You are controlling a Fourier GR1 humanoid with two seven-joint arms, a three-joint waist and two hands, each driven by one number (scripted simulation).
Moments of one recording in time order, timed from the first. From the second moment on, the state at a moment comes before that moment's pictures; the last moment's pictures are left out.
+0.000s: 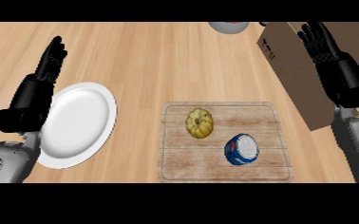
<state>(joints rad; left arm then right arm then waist) -0.23 0.51 -0.15 -1.58 0.09 0.24 -0.04 -0.39 -0.46 0.01 -1.38 -0.20 0.10 -0.23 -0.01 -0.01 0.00</state>
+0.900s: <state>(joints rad) -0.05 0.44 -0.03 -1.57 0.41 0.13 0.16 -0.48 -0.37 0.52 -1.79 0.59 -0.24 0.40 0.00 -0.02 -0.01</state>
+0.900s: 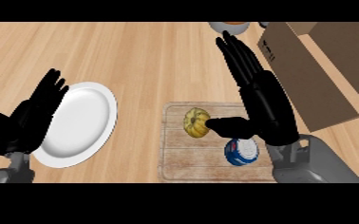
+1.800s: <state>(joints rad) -0.04 0.44 -0.03 -1.60 0.43 0.11 0.19 -0.74 -0.11 0.74 -1.55 0.70 0.45 1.08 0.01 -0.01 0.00</state>
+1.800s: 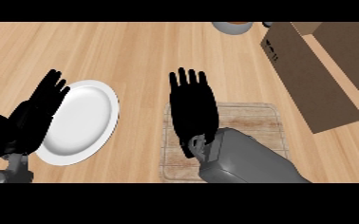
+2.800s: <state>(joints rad) -0.02 0.43 -0.01 -1.61 0.41 0.10 0.19 -0.81 -0.03 0.70 -1.34 0.55 0.52 1.19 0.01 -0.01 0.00</state>
